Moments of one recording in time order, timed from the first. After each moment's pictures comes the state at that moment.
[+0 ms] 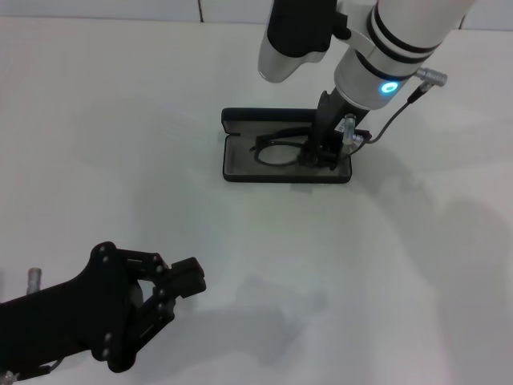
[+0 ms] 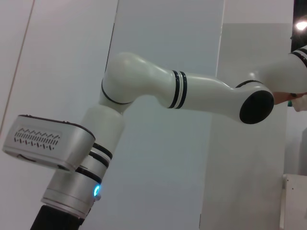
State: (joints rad) left arm -0.18 -2.08 0.89 0.49 1.59 2.02 -0.92; right arm 1.26 2.03 -1.73 -0.62 -2.27 -1.18 2.24
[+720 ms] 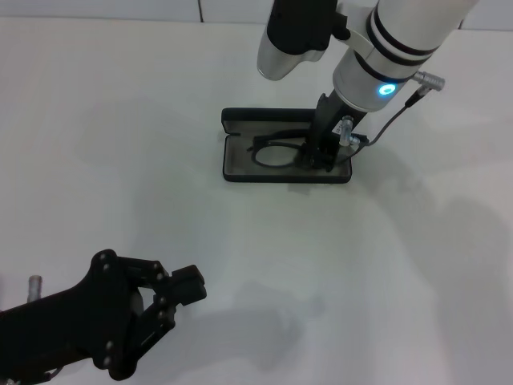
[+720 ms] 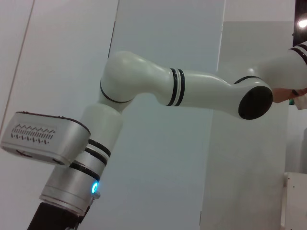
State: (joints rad) left arm -0.17 -2.08 0.89 0.47 1.60 2.02 -0.90; right arm 1.27 2.03 -1.73 -0.59 -2.24 -1.16 2.24
